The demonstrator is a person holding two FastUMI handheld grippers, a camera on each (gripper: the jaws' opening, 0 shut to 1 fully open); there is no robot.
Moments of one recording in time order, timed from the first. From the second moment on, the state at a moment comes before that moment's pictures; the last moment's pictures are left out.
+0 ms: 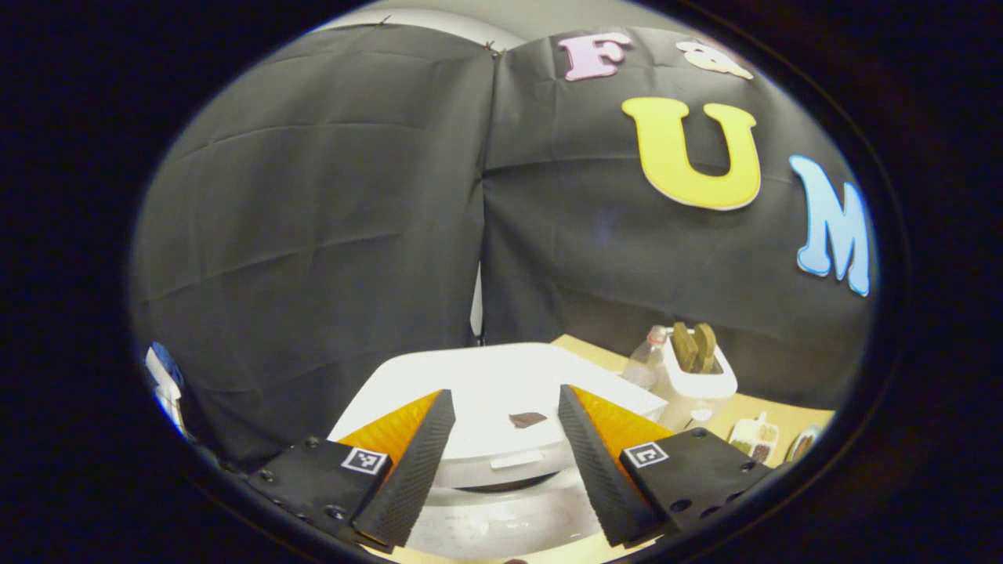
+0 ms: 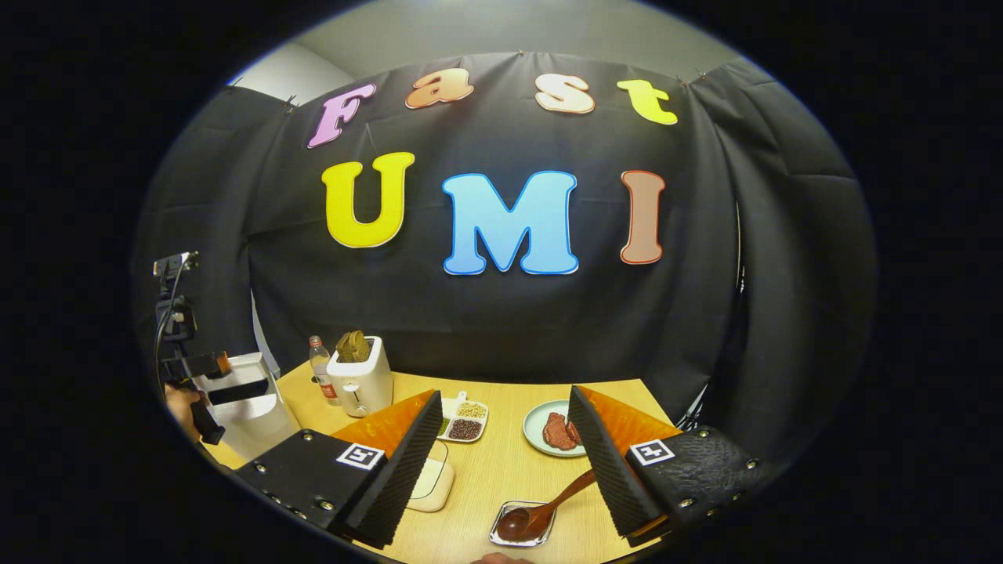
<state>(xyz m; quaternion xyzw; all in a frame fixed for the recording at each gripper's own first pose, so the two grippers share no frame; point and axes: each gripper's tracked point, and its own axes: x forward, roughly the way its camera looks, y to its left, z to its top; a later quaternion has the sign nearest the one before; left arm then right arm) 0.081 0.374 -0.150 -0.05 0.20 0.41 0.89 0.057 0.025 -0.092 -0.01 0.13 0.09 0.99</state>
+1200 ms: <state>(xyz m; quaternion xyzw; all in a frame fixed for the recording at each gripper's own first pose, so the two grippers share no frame) 0.085 0.360 -0.179 -0.05 0.22 0.33 0.92 0.035 0.029 -0.095 -0.01 0.13 0.09 0.99</state>
